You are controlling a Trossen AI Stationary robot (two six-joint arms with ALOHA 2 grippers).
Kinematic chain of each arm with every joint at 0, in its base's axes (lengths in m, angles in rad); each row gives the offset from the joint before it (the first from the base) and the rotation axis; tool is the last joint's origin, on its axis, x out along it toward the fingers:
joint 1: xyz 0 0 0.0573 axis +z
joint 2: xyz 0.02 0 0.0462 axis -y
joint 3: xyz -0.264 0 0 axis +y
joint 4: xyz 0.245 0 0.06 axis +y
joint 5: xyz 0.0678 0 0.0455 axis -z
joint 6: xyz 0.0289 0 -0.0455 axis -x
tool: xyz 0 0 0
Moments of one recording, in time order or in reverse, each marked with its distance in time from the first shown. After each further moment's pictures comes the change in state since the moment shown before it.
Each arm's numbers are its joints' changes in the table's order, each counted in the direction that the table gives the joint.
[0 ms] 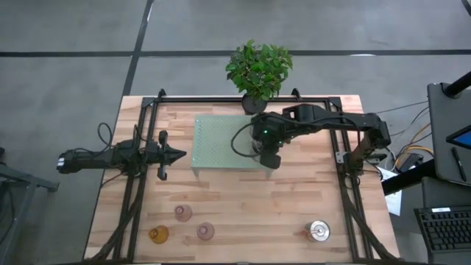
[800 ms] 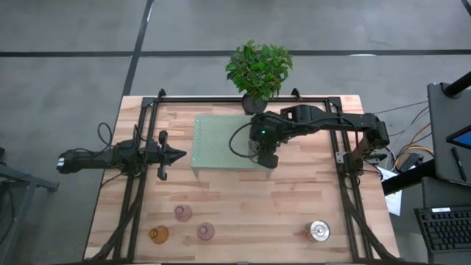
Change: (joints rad) left arm 0.000 0.000 0.000 0.000 0.000 0.000; right arm -0.005 -0.010 0.002 -0.045 0.029 0.045
